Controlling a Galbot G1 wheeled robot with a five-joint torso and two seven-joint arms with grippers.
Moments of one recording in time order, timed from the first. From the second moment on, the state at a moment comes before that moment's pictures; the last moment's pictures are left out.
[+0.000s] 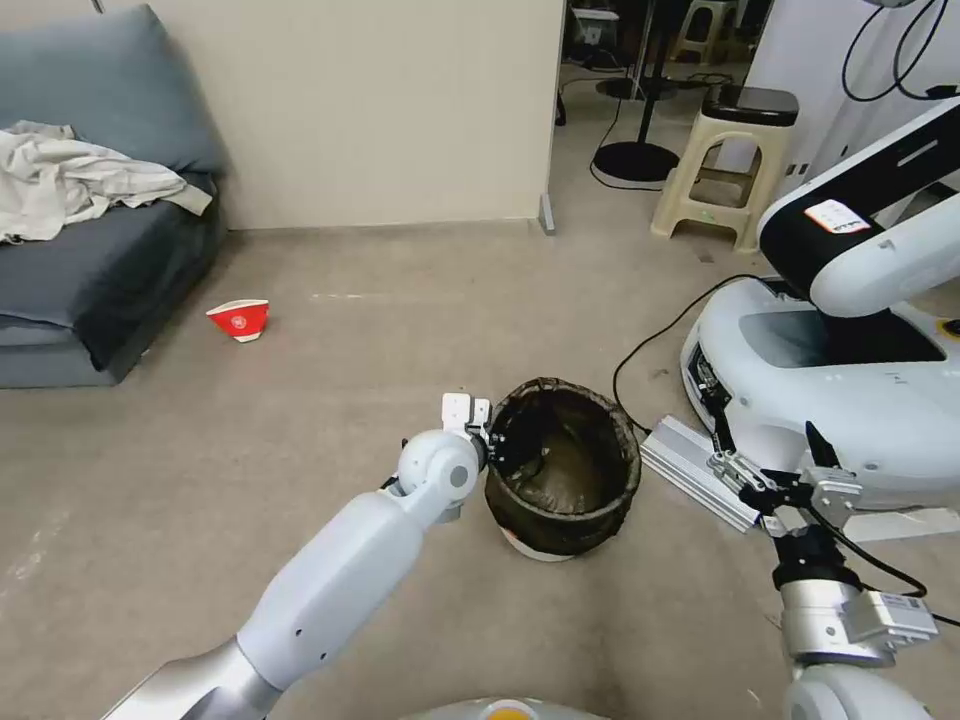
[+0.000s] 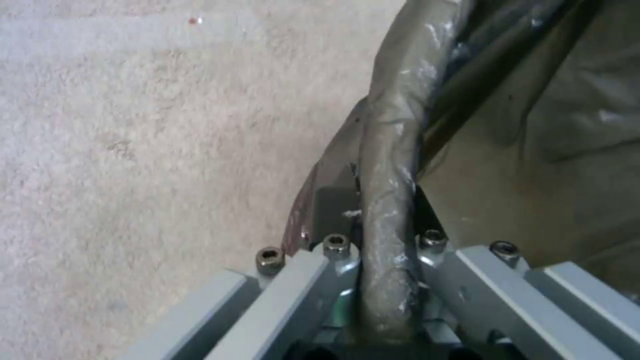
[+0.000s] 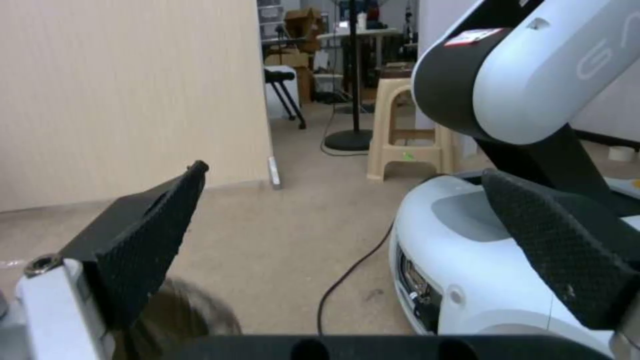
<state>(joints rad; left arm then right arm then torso) 0.75 -1.25 0.15 -1.68 -1.12 0.71 -0.70 -1.74 1.56 0.75 2.26 0.21 0.09 -0.04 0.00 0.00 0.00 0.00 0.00</state>
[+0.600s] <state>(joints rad) 0.76 -1.23 0.07 -1.82 -1.25 0.72 -0.73 -1.75 1.56 0.75 2.26 0.21 0.09 -0.03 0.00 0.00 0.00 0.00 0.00</state>
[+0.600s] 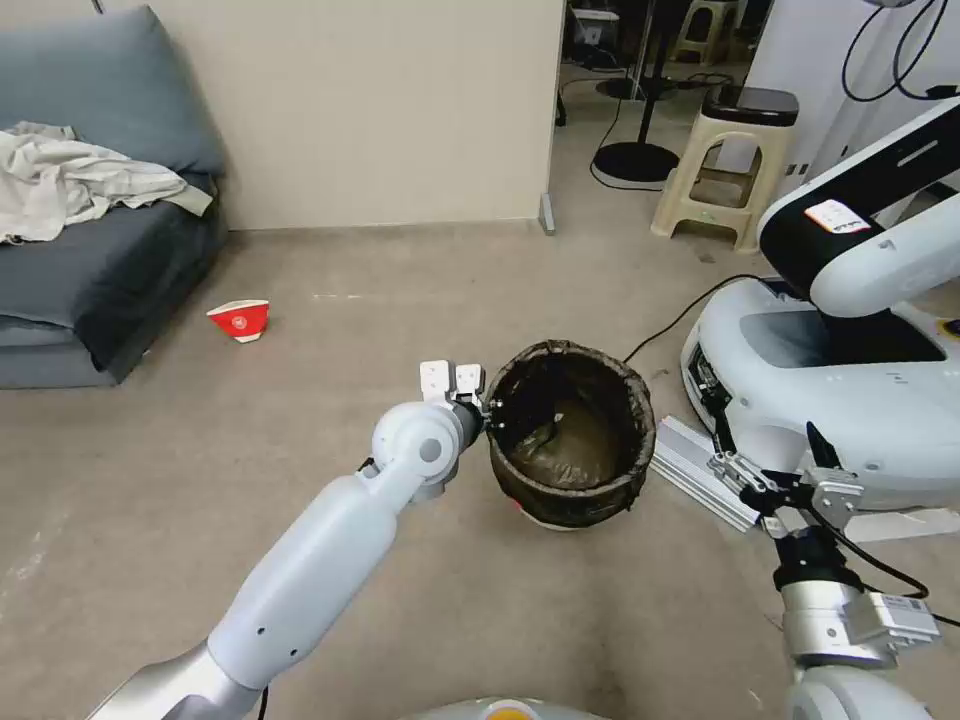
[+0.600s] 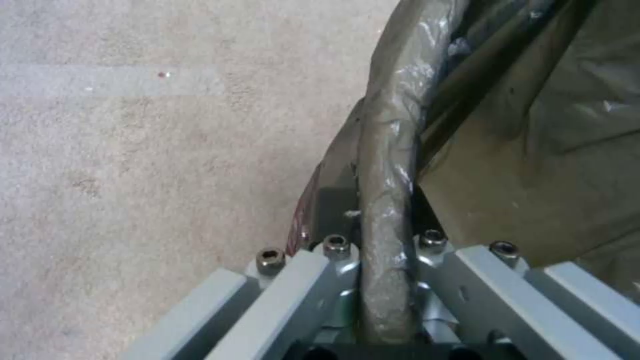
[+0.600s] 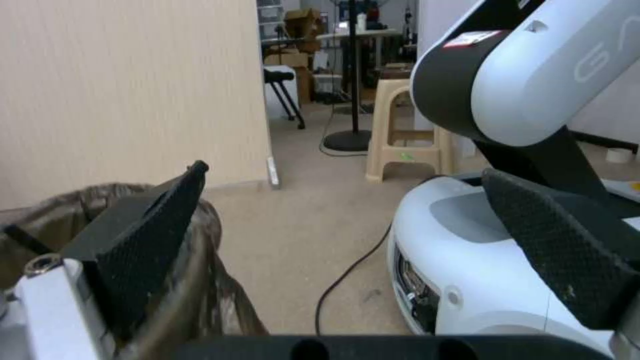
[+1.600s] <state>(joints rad) 0.78 -1.10 -0.03 -1.99 -1.35 0.74 -0.75 -1.76 1.56 0.75 2.27 0.21 0.09 -0.03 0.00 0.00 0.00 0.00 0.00</state>
